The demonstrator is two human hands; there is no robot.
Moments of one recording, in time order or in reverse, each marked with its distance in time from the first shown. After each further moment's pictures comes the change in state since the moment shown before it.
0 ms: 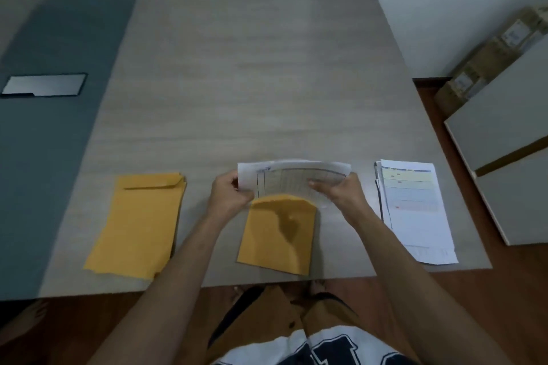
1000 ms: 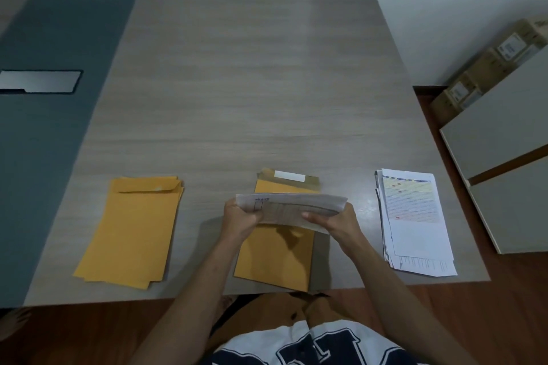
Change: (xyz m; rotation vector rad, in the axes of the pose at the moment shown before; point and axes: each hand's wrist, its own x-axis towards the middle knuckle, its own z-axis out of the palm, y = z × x) left_hand -0.011 -0.031 0.028 -0.135 0.062 -0.160; right_hand -0.019 0.036 0.006 -0.027 -0.030 0.075
